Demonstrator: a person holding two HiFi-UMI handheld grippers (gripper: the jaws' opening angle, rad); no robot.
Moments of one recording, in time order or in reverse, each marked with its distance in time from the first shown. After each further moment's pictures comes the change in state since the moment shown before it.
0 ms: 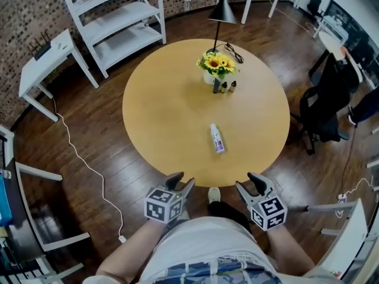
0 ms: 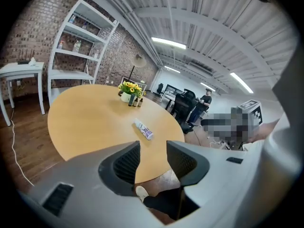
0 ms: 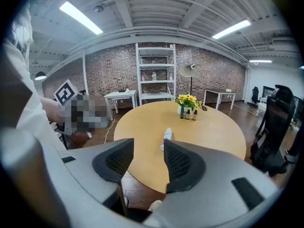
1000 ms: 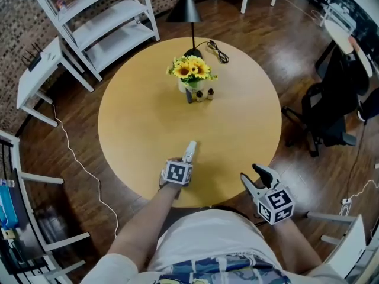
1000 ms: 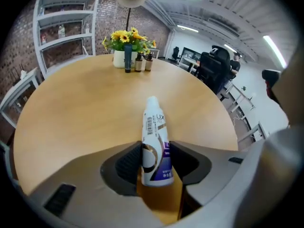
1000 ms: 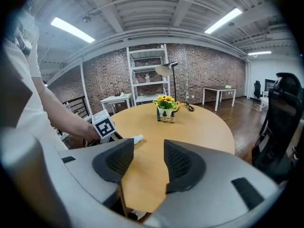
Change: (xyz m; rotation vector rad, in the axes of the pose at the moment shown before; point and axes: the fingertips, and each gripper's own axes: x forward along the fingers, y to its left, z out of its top) left arm 0.291 0.042 -0.011 -0.009 0.452 0.248; right arm 0.018 -0.235 0.007 0.060 -0.023 0.054
